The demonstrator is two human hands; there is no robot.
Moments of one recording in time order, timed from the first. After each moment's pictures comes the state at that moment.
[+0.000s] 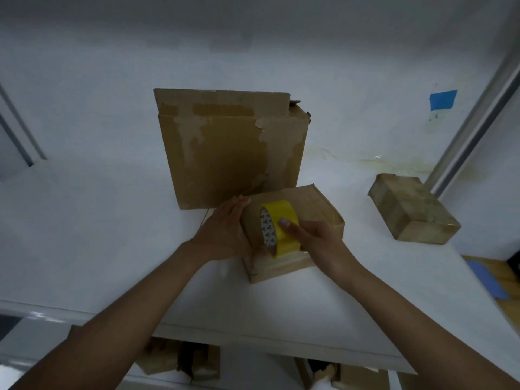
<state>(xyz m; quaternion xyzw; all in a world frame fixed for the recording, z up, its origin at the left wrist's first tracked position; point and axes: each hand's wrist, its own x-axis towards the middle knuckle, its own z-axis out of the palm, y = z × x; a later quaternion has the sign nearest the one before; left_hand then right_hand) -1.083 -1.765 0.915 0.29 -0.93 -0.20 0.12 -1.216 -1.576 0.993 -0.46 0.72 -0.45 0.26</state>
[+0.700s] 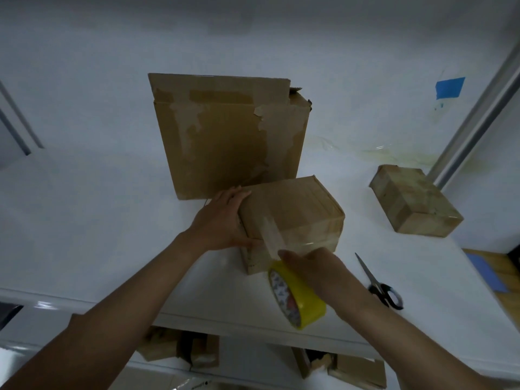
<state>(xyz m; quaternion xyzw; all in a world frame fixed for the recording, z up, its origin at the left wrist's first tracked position) -1.082 -1.764 0.923 0.31 -0.93 -0.15 0.11 -1.199 -1.548 0.983 -0.36 0.82 -0.28 0.35</state>
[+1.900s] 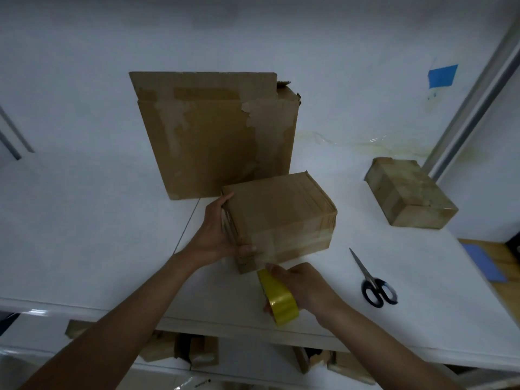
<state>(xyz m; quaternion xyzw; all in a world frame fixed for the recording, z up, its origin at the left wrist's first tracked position) -1.084 -1.753 0.874 0.29 -0.82 -0.42 0.26 -1.209 -1.549 0.924 -0.31 0.76 -0.35 0.45</state>
